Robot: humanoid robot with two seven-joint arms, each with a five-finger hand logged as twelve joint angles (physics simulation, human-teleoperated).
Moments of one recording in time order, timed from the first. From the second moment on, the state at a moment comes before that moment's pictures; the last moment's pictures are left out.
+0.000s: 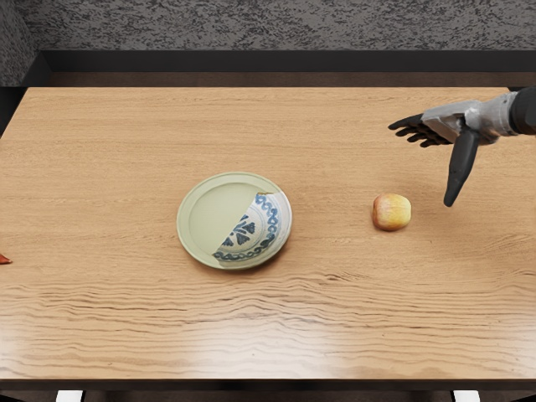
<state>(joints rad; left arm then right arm) -0.10 0.00 0.17 -0.17 -0.09 -0.06 0.22 1.20 -0.80 0.35 1.20 -0.66 0.61 -0.46</state>
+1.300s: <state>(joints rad) -0.10 0.00 0.17 -0.17 -0.09 -0.06 0.22 0.98 -0.73 0.38 1.61 -1.17 0.28 -0.61</state>
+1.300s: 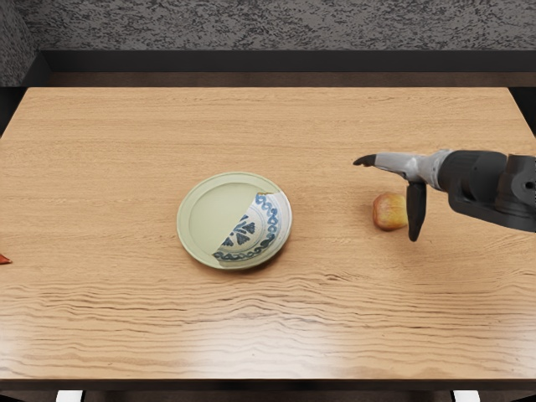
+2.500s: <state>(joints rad) -0.10 0.00 0.17 -0.17 -0.09 -0.06 0.22 0.84 -0.68 0.38 1.57 -1.36 0.14 -0.61</state>
